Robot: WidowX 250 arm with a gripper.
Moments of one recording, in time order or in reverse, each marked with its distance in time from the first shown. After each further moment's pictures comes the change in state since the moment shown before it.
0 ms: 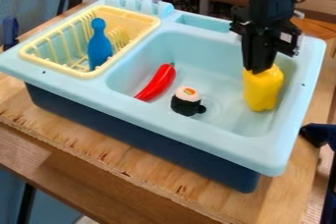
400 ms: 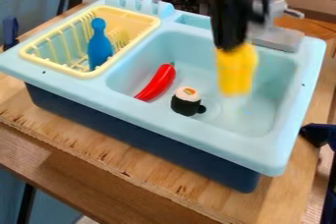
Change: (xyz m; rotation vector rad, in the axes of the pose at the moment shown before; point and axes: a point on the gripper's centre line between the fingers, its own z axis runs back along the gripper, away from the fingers) arm -0.045 0.008 0.057 -0.006 -0.026 0.061
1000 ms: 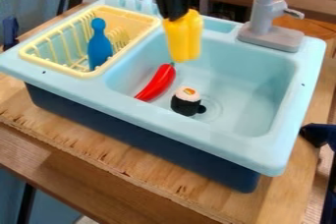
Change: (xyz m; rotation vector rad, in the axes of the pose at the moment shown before) arm -0.030 0.057 0.026 0.063 -0.063 0.150
